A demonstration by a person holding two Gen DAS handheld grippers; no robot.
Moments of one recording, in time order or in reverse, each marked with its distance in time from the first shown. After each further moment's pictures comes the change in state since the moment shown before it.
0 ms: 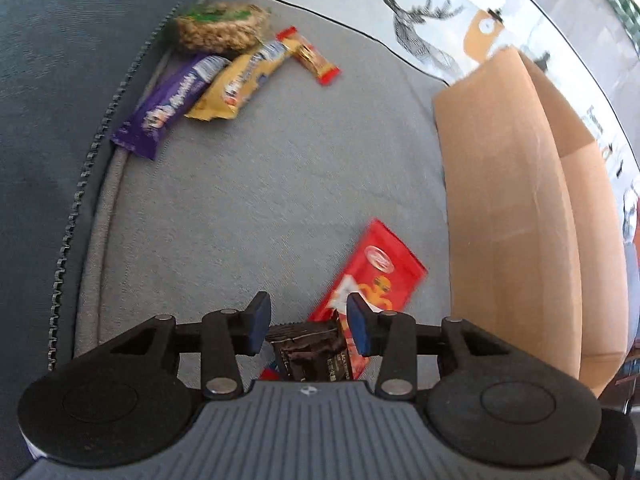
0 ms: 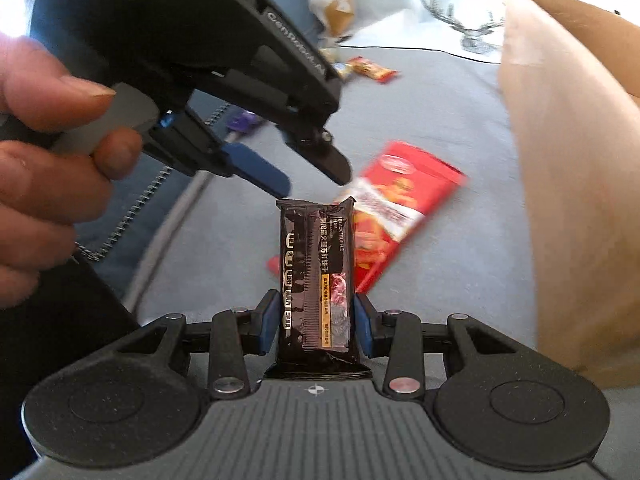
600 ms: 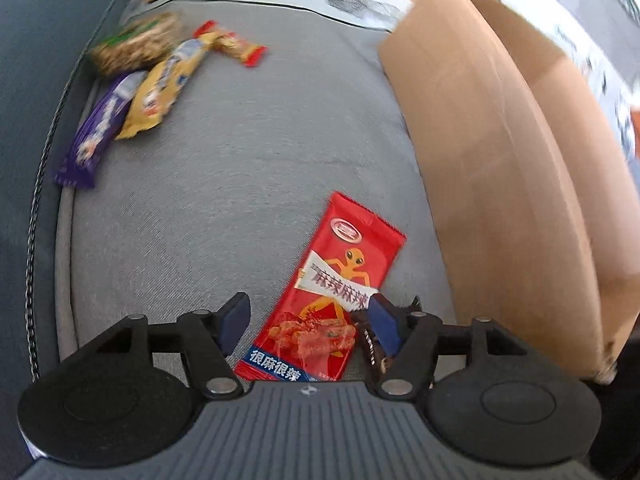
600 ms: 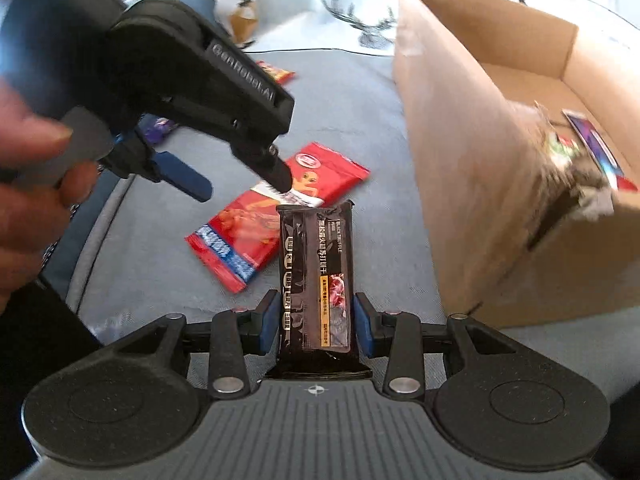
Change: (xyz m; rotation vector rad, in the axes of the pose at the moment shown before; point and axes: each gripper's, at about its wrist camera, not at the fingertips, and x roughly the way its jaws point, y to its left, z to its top) left arm 0.020 -0.048 -0.007 0.287 0.046 0.049; right arm -0.021 -0.001 -0.011 0.139 -0.007 -0.283
